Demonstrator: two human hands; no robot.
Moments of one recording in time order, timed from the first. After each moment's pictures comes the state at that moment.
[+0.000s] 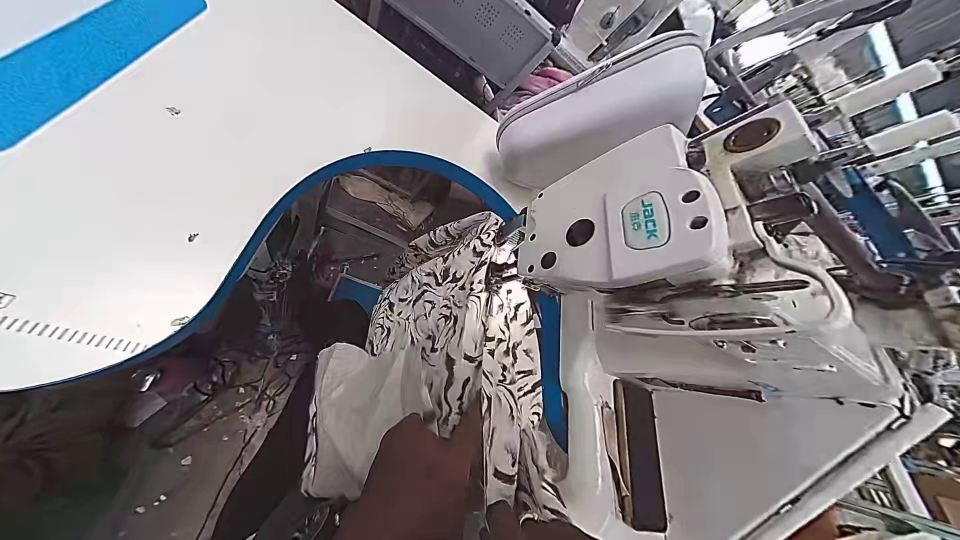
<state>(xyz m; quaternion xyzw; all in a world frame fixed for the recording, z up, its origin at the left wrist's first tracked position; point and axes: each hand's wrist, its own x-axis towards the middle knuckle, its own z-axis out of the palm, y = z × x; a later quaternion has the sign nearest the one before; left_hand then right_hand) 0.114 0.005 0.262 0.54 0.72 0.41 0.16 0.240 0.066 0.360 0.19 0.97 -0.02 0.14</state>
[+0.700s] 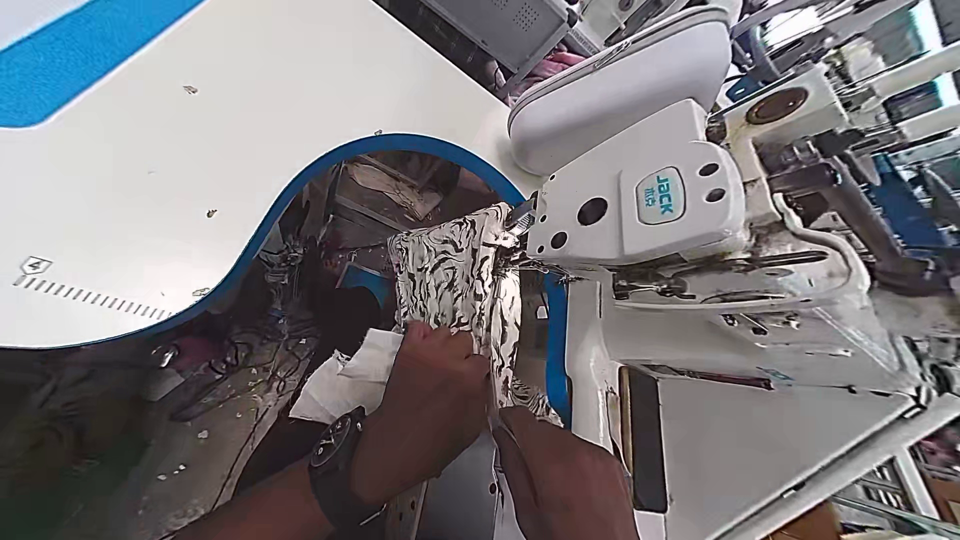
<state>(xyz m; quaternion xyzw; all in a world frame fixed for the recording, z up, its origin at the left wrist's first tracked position) 0.082 0.037 0.254 0.55 0.69 0.46 0.04 0.224 0.091 0.344 0.24 0.97 0.02 0.01</state>
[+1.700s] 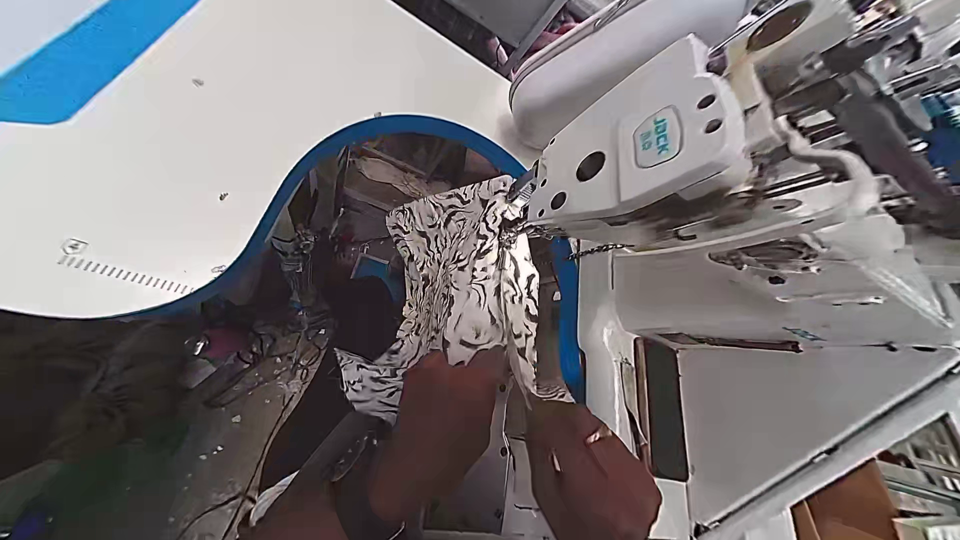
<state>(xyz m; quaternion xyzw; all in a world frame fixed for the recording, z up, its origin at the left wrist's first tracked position) 0.129 0.013 0.254 0.46 0.74 0.49 0.08 0.269 0.089 0.298 0.23 0.94 0.05 -0.24</state>
